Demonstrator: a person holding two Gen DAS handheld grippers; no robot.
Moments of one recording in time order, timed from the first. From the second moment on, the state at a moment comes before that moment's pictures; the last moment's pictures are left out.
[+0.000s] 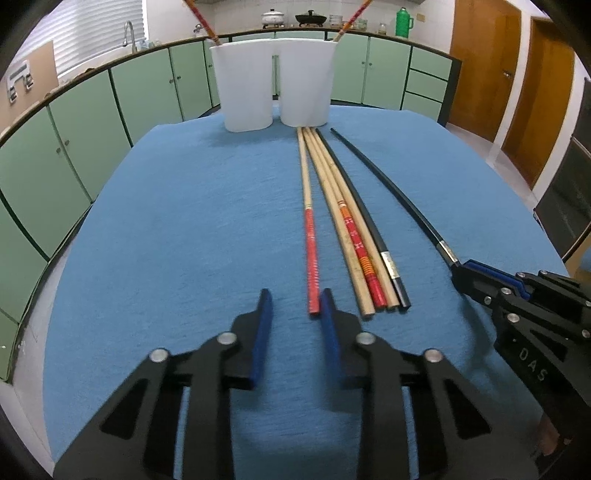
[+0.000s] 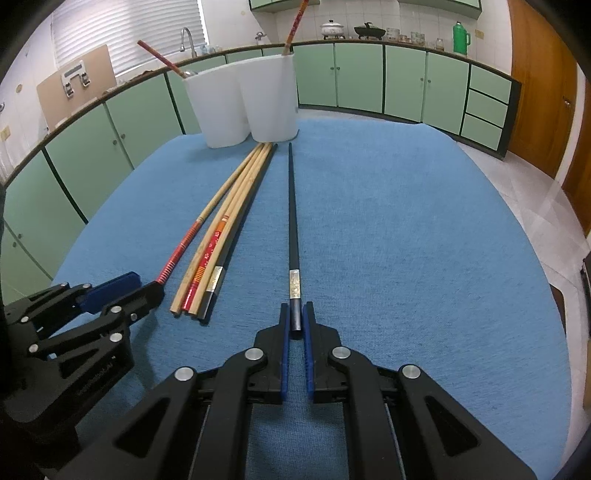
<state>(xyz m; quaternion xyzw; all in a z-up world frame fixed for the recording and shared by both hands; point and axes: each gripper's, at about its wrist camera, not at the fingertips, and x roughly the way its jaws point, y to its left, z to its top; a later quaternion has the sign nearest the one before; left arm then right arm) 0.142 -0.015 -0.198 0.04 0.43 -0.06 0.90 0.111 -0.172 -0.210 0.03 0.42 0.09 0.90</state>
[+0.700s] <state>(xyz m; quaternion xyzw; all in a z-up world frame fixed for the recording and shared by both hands) 0.123 -0.002 -0.149 0.01 0.38 -0.08 0.92 0.101 -0.185 -0.176 0.04 0.38 0.10 0.92</state>
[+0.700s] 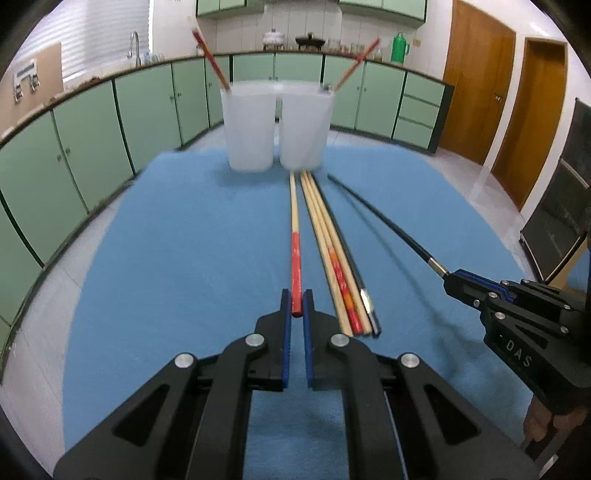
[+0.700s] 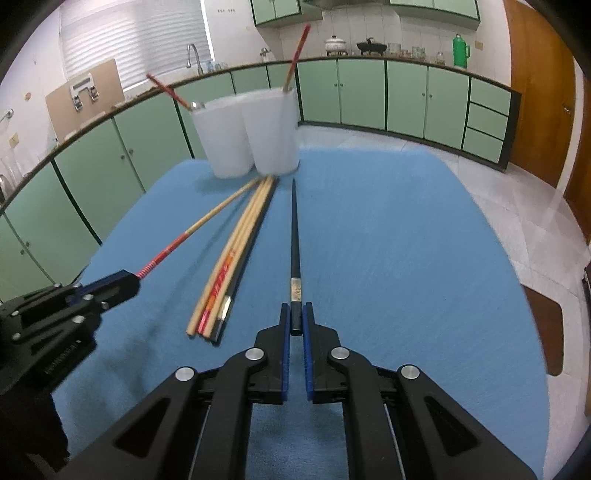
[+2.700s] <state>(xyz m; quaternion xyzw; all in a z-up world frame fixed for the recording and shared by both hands) 0.314 -0.002 0.061 0.00 0.13 -0.10 0.99 0.322 -0.153 0.056 0.03 0.17 0.17 0.97</state>
